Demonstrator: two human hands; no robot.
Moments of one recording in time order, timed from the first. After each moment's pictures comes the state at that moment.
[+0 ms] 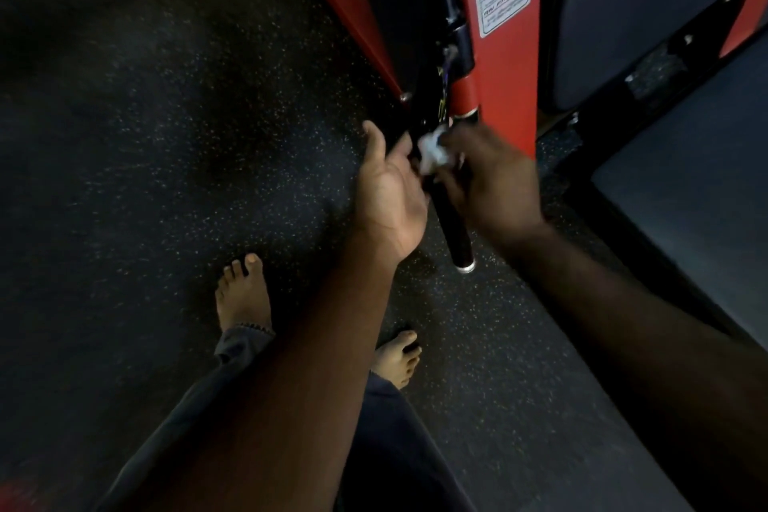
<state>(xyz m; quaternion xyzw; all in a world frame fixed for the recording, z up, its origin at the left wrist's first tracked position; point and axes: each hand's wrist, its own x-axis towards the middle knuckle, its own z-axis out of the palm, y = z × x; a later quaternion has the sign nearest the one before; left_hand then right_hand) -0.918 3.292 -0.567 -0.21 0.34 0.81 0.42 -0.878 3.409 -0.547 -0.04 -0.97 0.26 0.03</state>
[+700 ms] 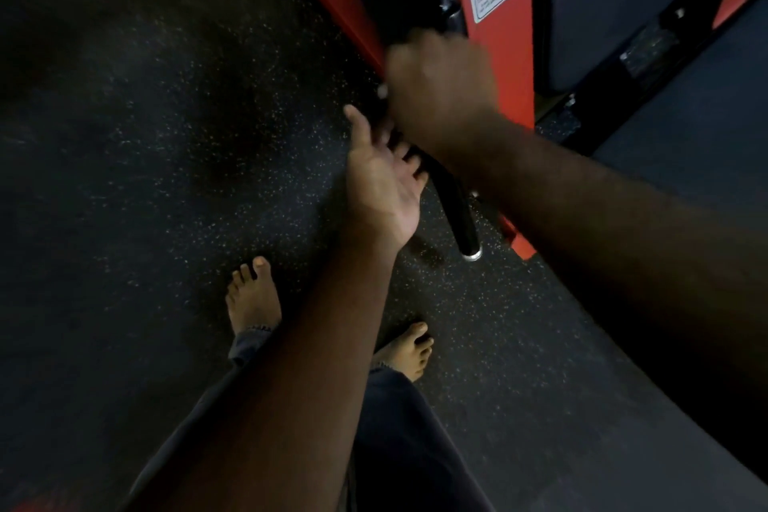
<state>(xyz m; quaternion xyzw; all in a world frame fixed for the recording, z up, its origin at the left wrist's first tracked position) -0.927 3.279 -0.561 -0.28 0.35 0.81 0.37 -0.970 3.369 -0.506 -0.01 -1.00 0.02 -0.07</state>
